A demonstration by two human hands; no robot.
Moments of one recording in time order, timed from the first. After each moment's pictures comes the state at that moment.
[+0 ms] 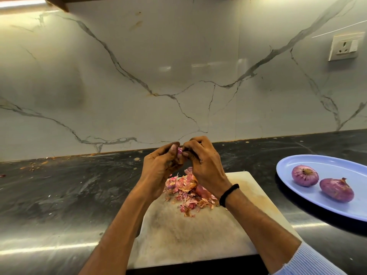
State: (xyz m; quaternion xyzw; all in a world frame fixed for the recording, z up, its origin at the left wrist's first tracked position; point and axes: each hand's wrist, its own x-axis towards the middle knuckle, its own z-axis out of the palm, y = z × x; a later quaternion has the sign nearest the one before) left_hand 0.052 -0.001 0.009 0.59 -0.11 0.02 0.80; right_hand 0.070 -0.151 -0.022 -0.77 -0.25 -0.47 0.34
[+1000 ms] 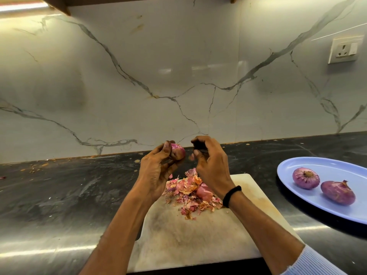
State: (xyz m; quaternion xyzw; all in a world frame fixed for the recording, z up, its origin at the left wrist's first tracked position) left_hand 0.053 -0.001 0.015 0.50 -0.05 0.01 0.86; right_hand 0.064 -0.155 -0.016 -0.76 -0.17 -0.43 0.46
